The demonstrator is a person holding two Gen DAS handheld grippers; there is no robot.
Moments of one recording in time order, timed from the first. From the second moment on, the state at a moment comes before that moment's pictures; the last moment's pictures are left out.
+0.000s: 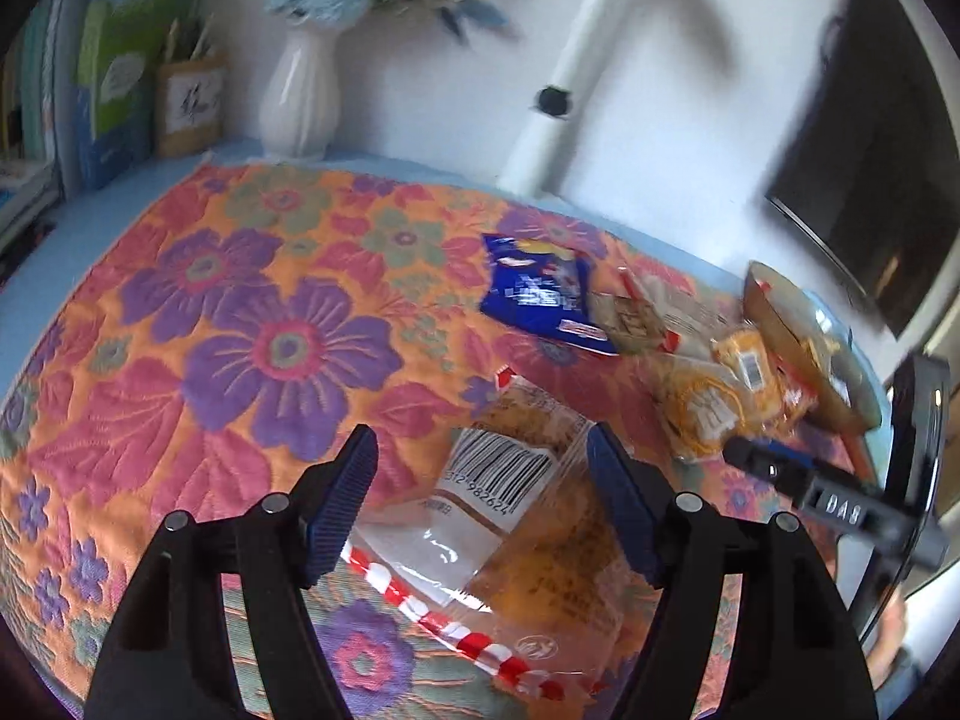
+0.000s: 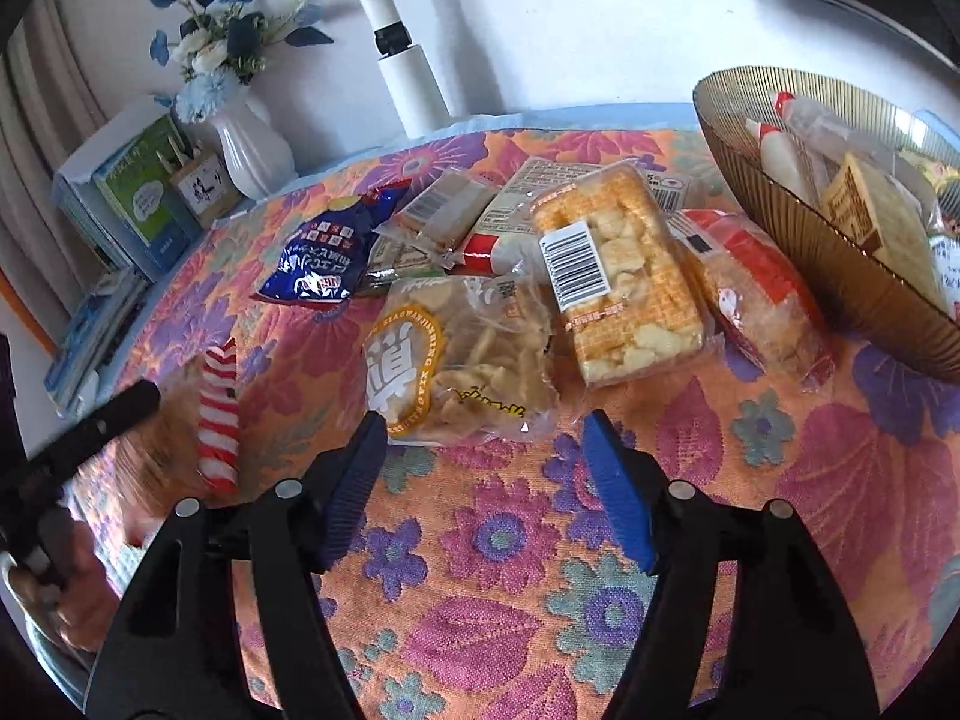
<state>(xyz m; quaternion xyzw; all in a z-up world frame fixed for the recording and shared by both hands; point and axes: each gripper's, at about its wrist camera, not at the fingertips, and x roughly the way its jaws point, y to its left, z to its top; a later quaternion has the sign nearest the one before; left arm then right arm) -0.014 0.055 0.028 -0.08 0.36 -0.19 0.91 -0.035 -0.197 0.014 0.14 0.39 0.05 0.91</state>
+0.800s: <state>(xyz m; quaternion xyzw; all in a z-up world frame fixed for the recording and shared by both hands) 0.018 0.078 0.015 -0.13 0.40 -0.18 0.89 -0.084 -0.140 0.039 0.01 0.39 0.12 0.91</state>
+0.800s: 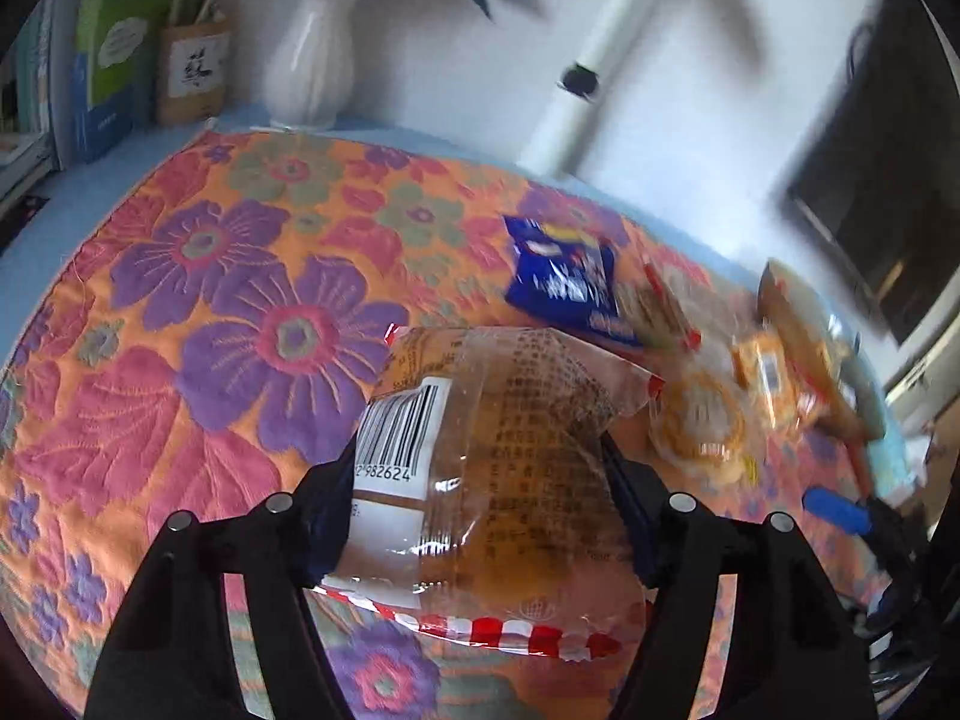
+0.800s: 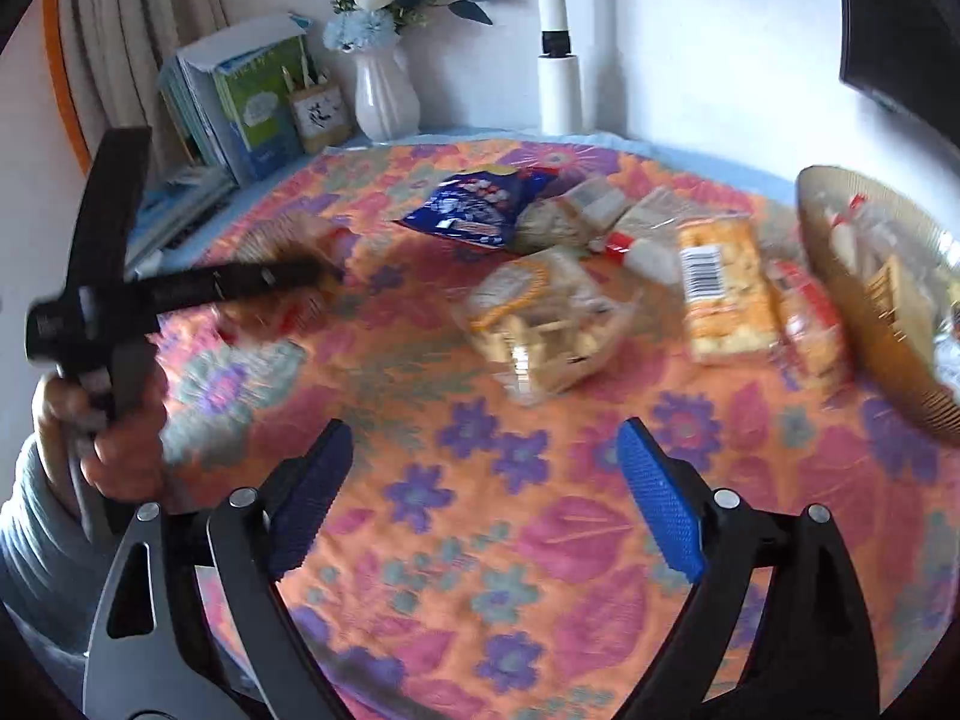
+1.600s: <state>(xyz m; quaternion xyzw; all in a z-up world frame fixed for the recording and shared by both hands) 0.026 0.072 0.002 -0.11 0.40 -0.15 0.90 -0.002 -0.125 0.002 -0.09 0.43 0.11 0.89</state>
